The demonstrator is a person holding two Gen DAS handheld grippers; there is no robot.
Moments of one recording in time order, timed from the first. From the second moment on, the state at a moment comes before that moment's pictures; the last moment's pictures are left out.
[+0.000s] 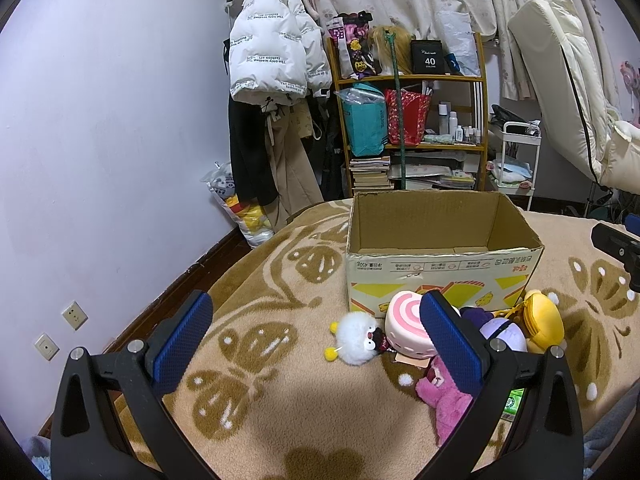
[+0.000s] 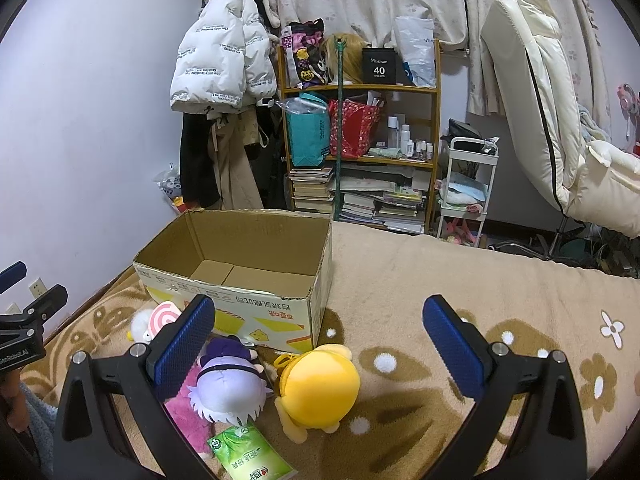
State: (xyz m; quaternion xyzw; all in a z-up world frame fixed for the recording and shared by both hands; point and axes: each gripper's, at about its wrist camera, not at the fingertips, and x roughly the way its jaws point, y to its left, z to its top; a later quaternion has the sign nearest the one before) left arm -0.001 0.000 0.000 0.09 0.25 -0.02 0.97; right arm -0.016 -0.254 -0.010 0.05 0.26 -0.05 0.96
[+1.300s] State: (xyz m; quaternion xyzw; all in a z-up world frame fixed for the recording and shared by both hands) left arm 0.059 0.018 -0.017 0.05 0.32 0.01 0.95; right arm 0.011 -0.256 -0.027 0.04 0.29 -0.03 0.95
